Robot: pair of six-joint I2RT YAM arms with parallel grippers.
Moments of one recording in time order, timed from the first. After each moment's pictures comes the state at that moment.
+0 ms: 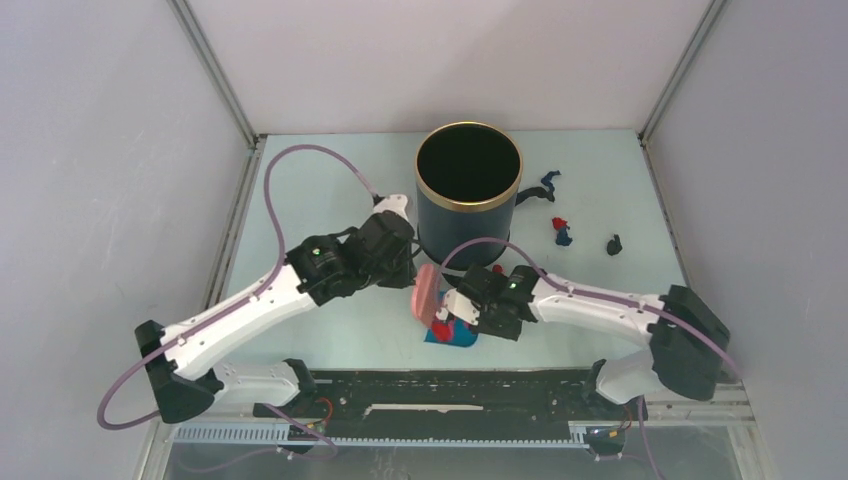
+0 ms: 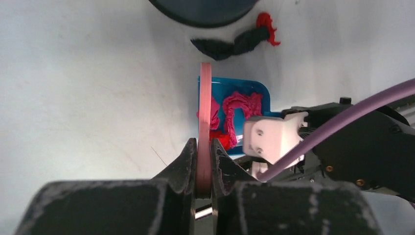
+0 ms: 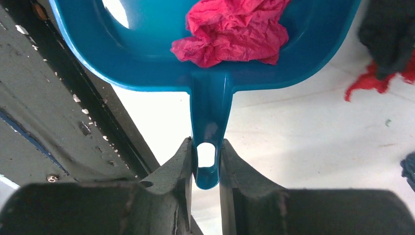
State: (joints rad) left arm -0.97 1.20 1.22 -0.88 -0.26 -0.75; right arm 1.02 1.45 0.90 -0.87 0.04 -0.38
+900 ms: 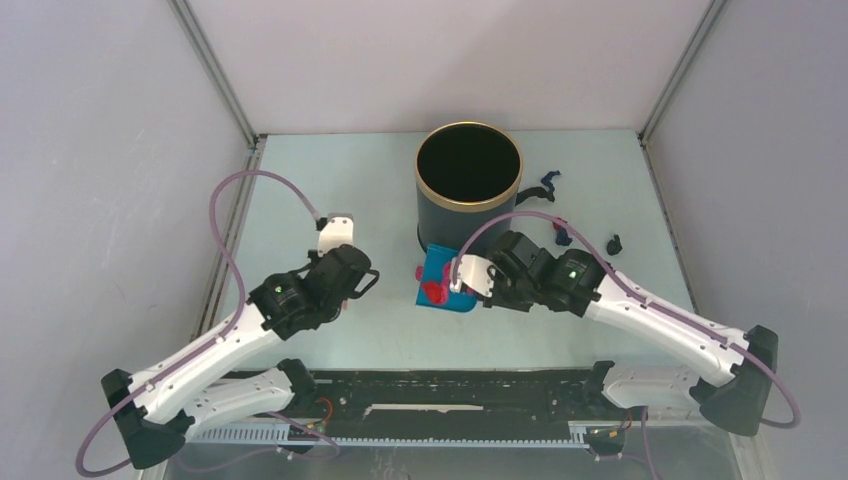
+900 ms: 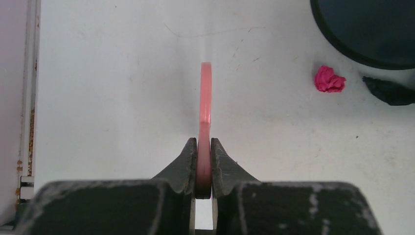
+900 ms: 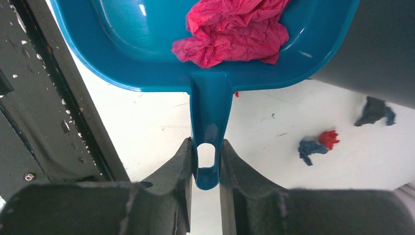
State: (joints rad) left arm -0.87 0.88 0.91 -0.91 -0.72 -0.56; right arm 0.95 1.15 1.06 -0.93 0.07 -0.52
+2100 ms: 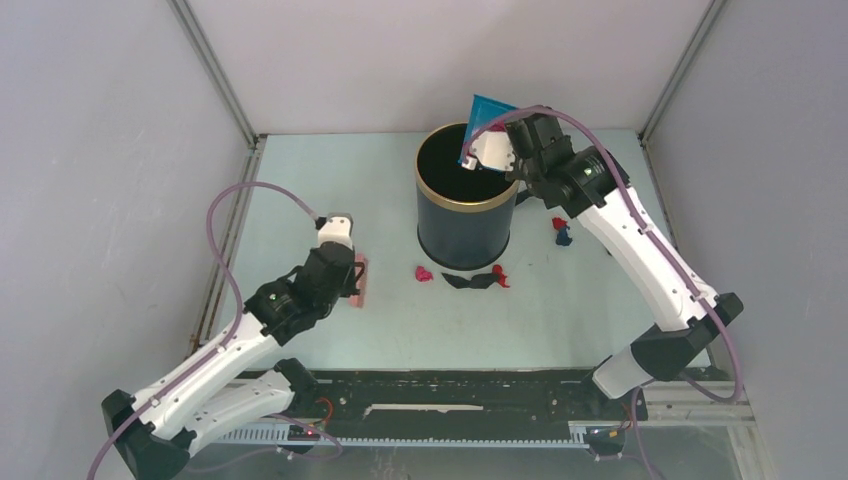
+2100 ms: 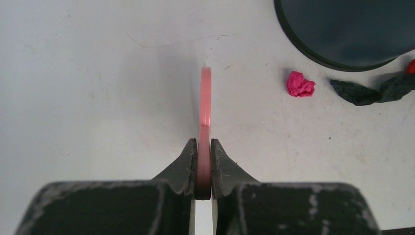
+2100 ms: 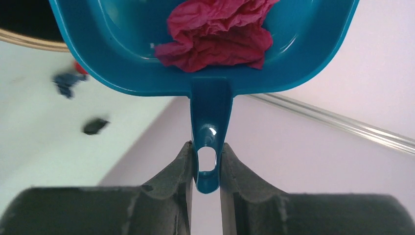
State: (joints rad) left arm -0.73 0.82 0.77 -0.66 -0.51 -0.42; right arm 0.64 1.53 1.86 -1.05 0.56 -0.97
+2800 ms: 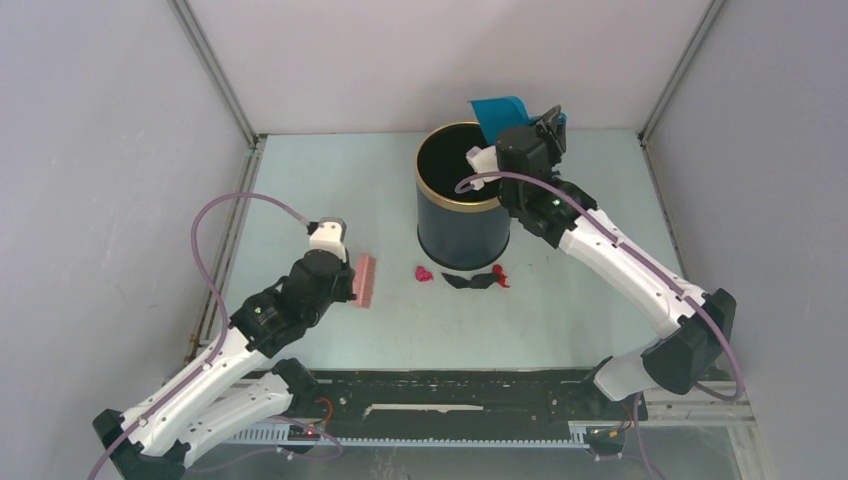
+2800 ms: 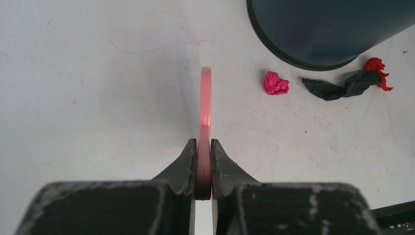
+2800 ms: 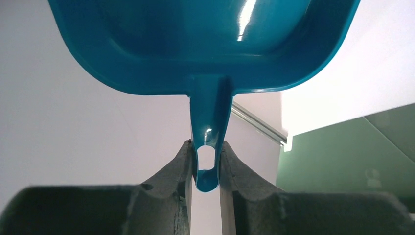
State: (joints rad) left arm -0.73 0.70 0.73 -0.64 -0.44 -0.42; right arm 0.69 1.46 1.47 -0.26 0.96 -1.98
